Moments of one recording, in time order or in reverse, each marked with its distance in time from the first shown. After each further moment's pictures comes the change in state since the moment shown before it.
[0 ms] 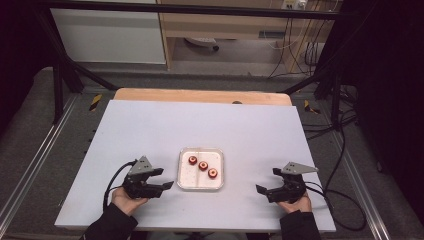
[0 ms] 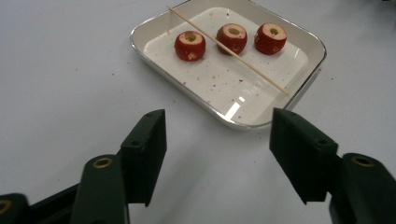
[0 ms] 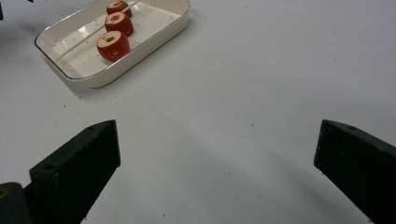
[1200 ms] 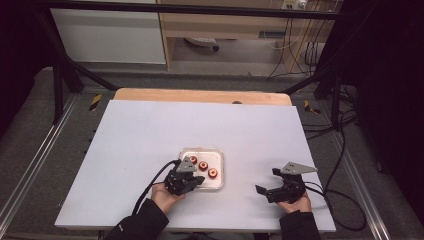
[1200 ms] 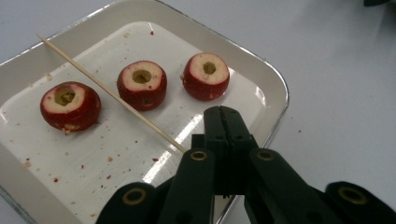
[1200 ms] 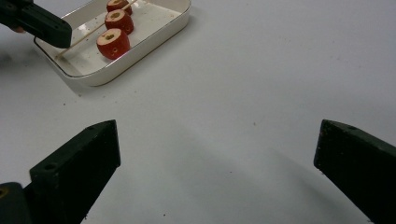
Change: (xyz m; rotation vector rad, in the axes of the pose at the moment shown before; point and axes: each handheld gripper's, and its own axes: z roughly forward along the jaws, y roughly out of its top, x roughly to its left) left arm -0.051 0.040 0.084 0.083 -0.083 0.061; right arm 0.000 -0.001 0.001 0.005 0.001 -0.007
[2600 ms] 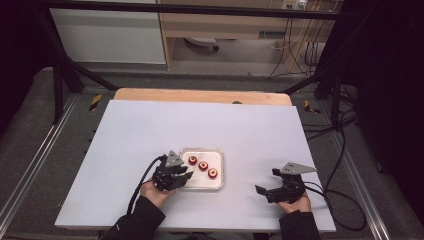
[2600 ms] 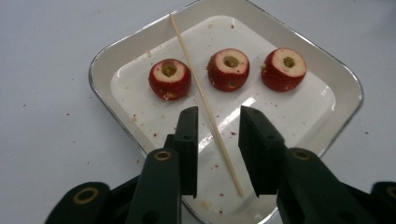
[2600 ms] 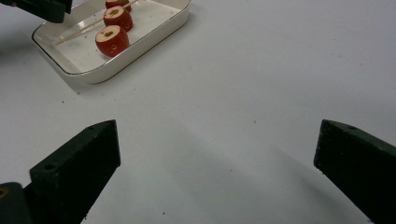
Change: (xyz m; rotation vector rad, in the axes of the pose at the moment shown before) left arm 0.018 -0.004 -0.021 0.004 0.199 -0.125; right arm 0.000 -0.001 0.001 0.007 -0.001 -0.002
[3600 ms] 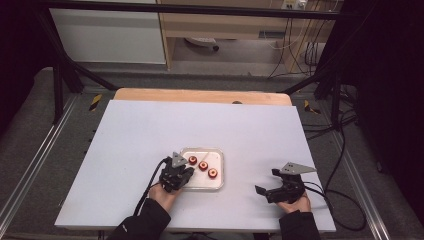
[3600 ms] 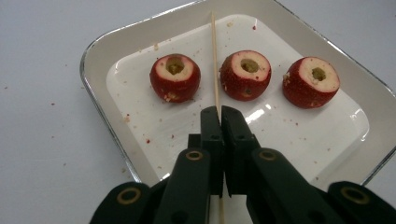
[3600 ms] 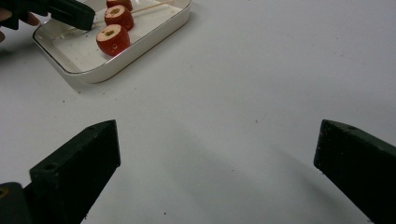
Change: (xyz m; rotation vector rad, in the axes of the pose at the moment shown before) left arm -0.008 -0.006 0.020 -0.040 0.063 -0.094; right arm 0.000 0.000 0.001 0.004 0.004 -0.001
